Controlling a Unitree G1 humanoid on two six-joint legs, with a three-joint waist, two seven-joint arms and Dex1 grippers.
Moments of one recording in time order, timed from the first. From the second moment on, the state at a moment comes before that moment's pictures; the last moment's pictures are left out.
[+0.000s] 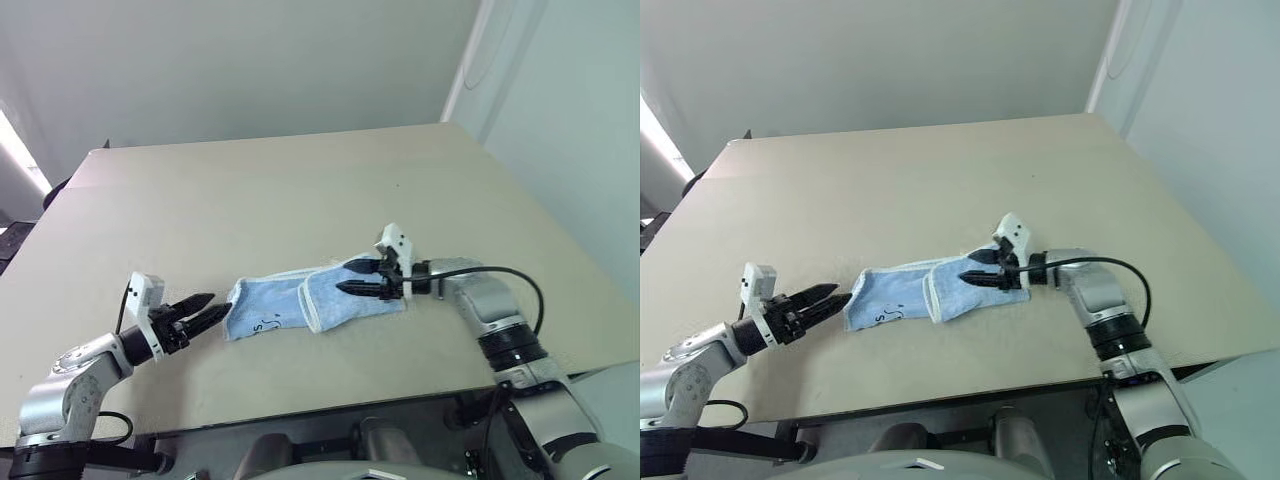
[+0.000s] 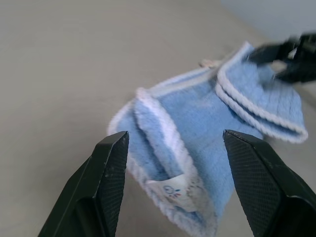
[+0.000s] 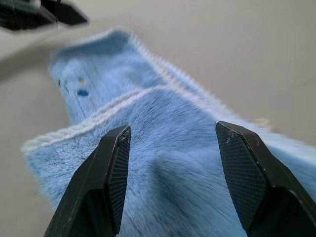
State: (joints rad) left arm 0.08 0.61 0.31 -0.08 -0.70 0.64 -0.87; right arm -0.52 -0.38 0.26 0.37 0.23 0.37 1.03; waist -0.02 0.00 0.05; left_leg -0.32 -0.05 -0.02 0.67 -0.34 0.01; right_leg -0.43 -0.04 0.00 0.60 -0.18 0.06
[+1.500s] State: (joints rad) left arm -0.16 0.56 0.28 -0.02 -0.75 1.22 -0.60; right arm -0.57 -0.31 0.07 0.30 0.27 0.48 0.85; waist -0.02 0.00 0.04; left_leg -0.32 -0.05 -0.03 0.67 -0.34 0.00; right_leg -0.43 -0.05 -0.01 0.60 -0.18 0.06
